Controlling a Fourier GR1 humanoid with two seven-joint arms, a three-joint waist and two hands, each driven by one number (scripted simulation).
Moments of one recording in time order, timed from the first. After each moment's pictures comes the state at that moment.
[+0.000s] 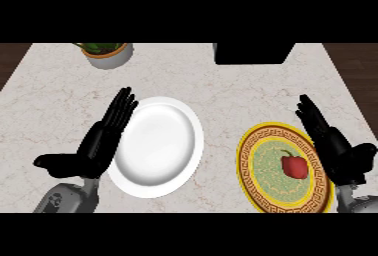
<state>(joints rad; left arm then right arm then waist) -0.17 0.27 -0.31 -1.55 0.35 0.11 -0.15 -0.08 -0.49 0.26 -1.62 -0.27 -0.21 0.08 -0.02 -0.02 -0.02</state>
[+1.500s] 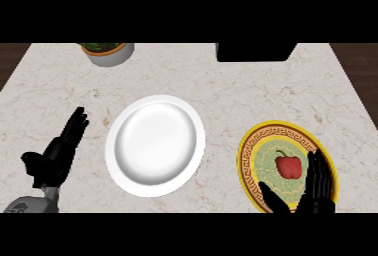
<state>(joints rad) -0.06 0.40 -0.14 -1.31 0.25 0.11 -0.17 0.28 -0.09 0.28 -1.55 0.93 -1.00 0.10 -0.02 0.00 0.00</state>
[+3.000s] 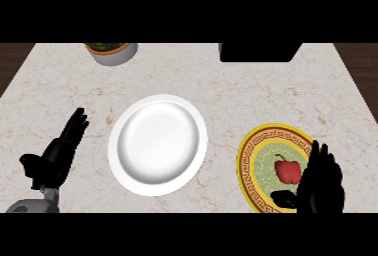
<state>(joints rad) -0.04 0.33 -0.05 -1.34 0.16 0.04 -0.14 0.18 -0.01 0.20 -1.74 1.35 -0.15 0.84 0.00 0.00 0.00</state>
